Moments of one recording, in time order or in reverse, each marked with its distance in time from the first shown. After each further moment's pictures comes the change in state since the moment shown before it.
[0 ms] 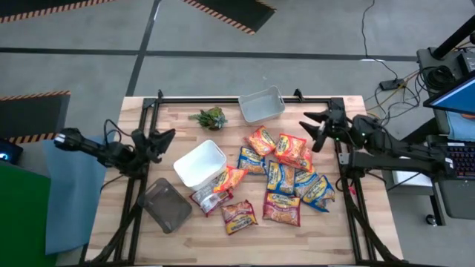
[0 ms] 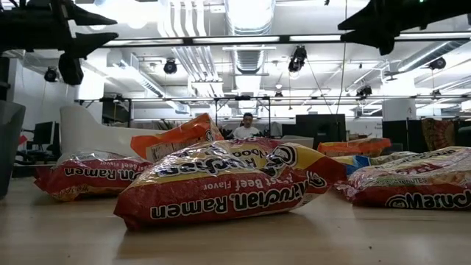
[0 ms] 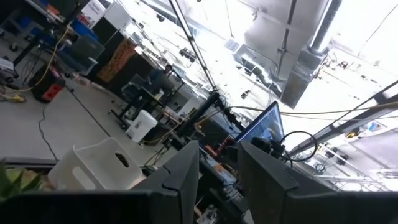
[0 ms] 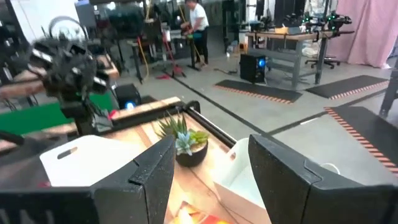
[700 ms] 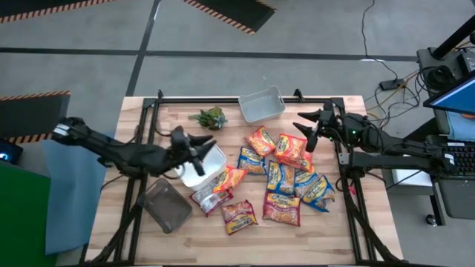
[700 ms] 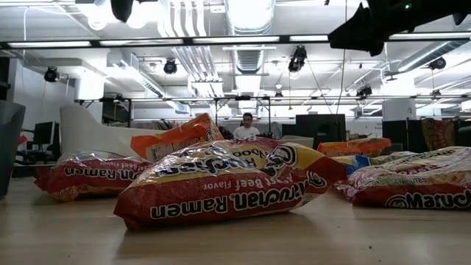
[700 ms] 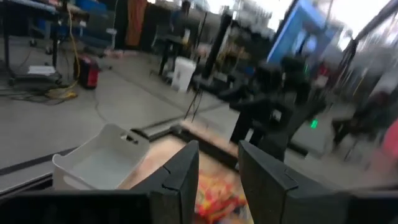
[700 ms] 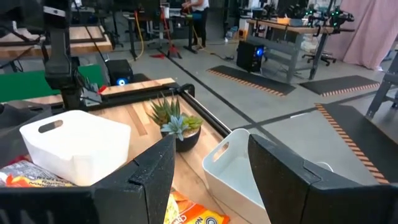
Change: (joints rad) left arm 0.001 0.775 0.785 -0.576 -0.009 0.011; right arm 0.000 0.020 0.032 0.000 0.000 -0.082
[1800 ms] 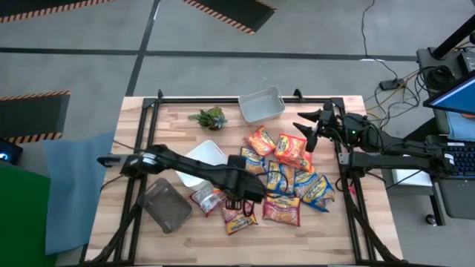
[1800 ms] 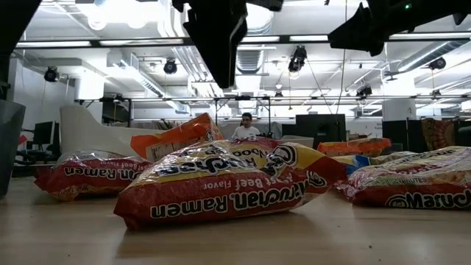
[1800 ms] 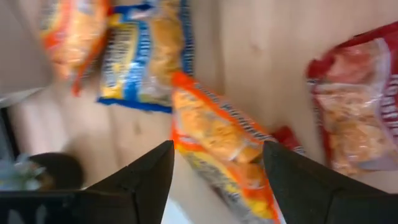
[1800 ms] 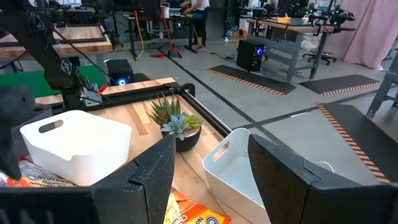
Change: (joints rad) left arm 0.056 1.127 1.313 -1.646 0.523 0.155; right arm 0.000 0.000 0.000 0.000 -0.001 0.004
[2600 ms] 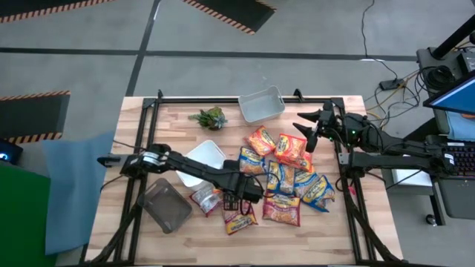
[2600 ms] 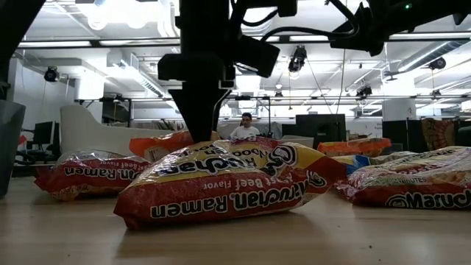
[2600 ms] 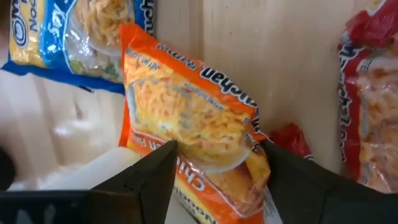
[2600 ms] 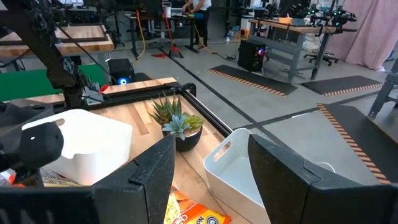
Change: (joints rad) left arm 0.017 -0.003 -0.283 0.188 0.062 -0.079; right arm 0.000 0.000 0.000 0.000 -0.007 -0.009
